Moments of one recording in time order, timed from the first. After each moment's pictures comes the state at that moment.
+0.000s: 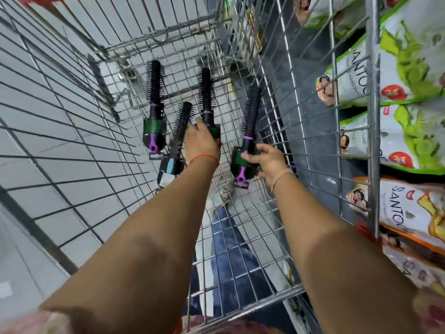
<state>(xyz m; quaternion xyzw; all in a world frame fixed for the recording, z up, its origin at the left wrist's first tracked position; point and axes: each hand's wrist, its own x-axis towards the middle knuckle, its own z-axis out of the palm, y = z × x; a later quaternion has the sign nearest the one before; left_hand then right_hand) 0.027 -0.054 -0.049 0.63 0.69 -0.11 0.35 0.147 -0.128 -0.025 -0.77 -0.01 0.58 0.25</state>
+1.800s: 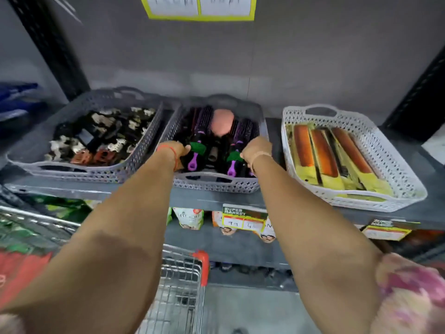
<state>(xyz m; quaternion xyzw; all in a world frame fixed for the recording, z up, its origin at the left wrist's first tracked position) 0.295 -0.147 0.338 0.75 0.29 -0.09 0.59 0.301 -0.330 0.347 -0.93 0.14 0.03 0.35</state>
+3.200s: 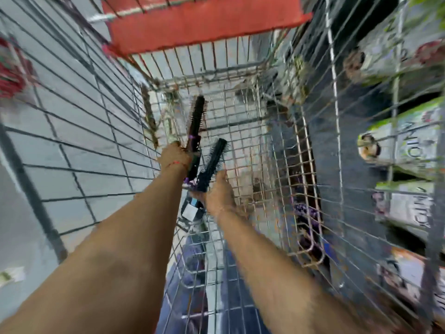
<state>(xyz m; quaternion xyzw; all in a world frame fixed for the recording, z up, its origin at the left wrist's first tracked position) -0.066 0.029 -0.050 0.42 0.82 -0.08 0.39 0.015 -0.069 -0.046 -0.76 -0.28 0.57 0.13</state>
